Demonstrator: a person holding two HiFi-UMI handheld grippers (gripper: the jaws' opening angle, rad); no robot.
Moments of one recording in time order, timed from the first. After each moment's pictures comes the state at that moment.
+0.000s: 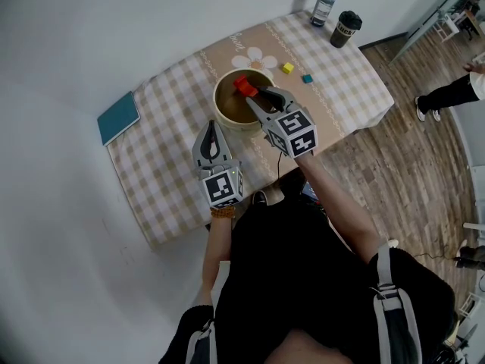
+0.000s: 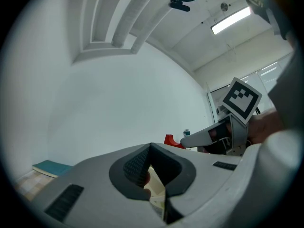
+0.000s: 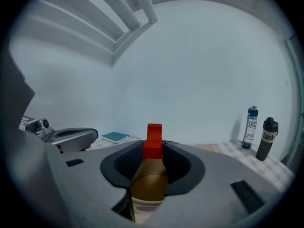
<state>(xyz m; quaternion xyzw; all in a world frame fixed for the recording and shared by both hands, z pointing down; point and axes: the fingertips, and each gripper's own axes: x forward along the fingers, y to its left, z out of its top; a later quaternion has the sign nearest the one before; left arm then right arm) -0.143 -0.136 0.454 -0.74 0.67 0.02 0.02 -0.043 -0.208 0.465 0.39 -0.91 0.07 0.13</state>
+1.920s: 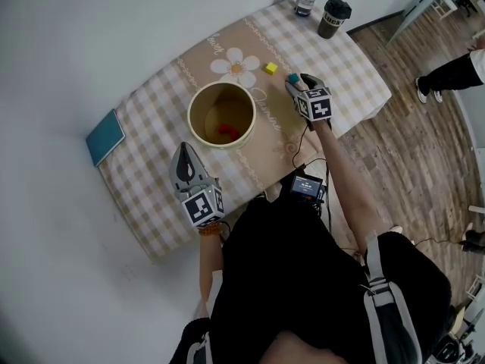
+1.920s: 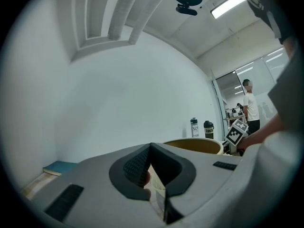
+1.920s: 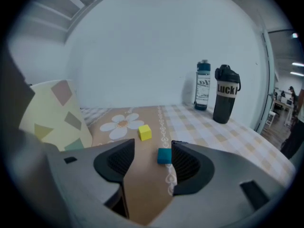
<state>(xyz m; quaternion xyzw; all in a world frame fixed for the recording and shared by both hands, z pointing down) -0.153 -0.159 0.478 -0.71 0.70 -0.04 0.01 0.181 -0.344 0.643 0.52 -0.80 0.18 0.23</state>
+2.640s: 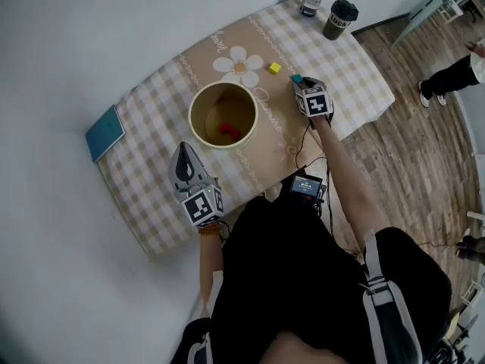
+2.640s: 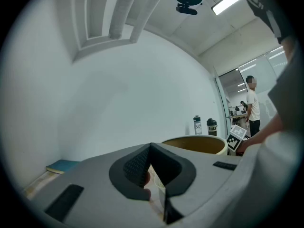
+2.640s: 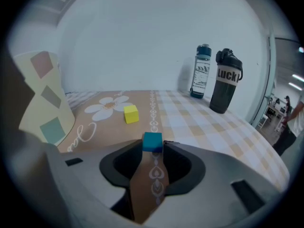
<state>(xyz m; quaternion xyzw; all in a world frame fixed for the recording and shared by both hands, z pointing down) -0.159 -0.162 0.485 -0.70 0.71 -0.05 0.00 0.200 -0.360 0.697 0.54 -0.76 0.20 0.31</state>
